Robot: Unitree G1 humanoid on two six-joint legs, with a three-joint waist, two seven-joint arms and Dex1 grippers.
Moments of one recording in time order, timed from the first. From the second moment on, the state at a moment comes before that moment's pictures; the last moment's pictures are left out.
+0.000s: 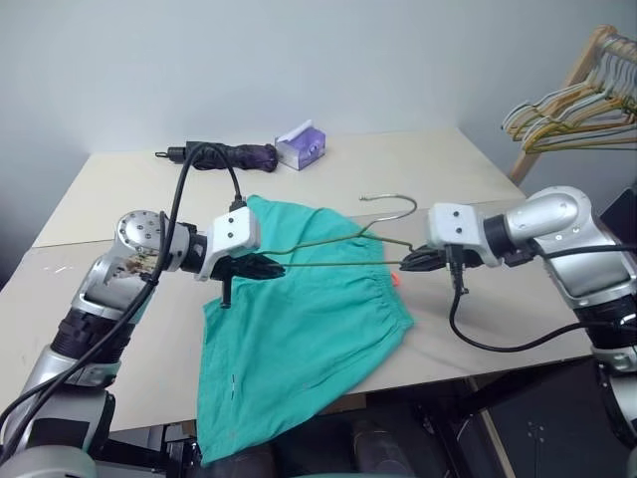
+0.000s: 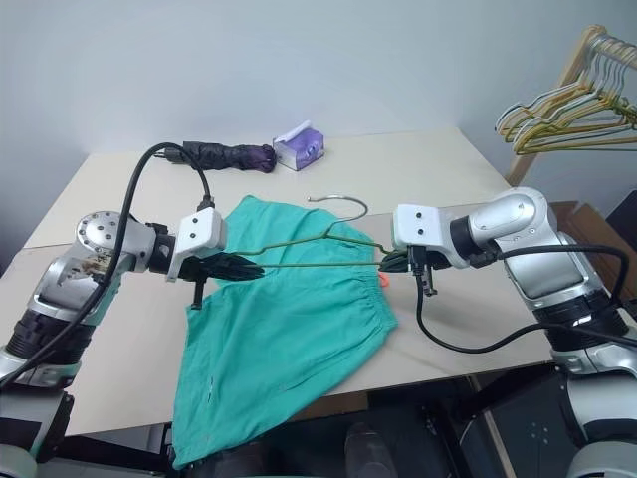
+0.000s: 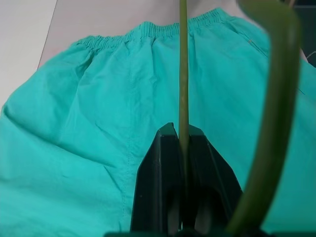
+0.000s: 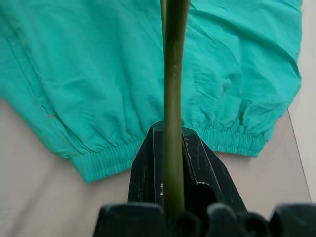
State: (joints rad) left arm -0.63 0.78 -0.19 -0.01 -0.23 0.34 -1.36; right arm -0.72 -0.92 0.29 0.00 0.17 0.30 1.36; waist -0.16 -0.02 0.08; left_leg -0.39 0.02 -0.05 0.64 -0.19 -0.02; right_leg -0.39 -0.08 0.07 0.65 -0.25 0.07
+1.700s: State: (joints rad) left arm -0.51 0.83 0.08 -0.14 -0.67 0.52 -1.42; right arm -0.10 -1.07 -0.11 0.21 0.64 1.19 1.27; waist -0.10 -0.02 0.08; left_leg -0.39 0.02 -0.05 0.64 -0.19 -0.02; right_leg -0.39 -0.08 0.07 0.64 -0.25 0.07
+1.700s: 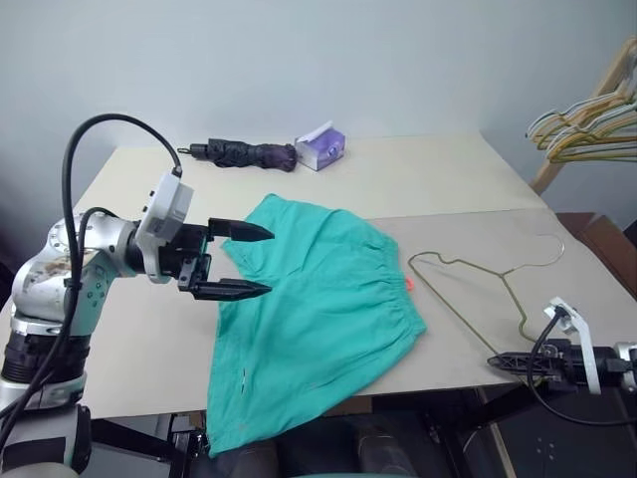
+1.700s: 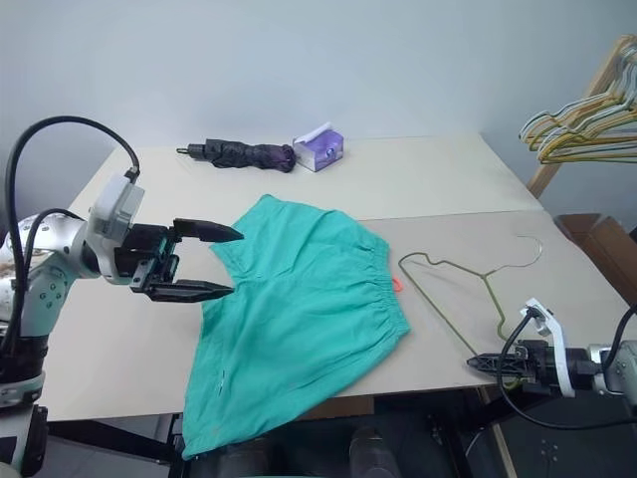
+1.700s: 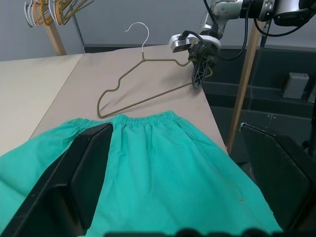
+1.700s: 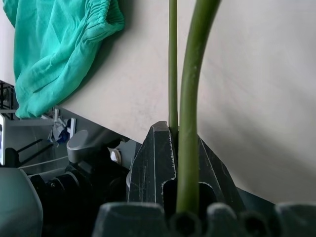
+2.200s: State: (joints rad) left arm -0.50 0.86 0.06 -0.14 -0.65 0.49 -1.45; right arm -0.22 -1.10 -0.01 0.19 0.69 1.26 1.37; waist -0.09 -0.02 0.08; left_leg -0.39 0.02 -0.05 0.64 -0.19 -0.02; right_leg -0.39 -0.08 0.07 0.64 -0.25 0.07
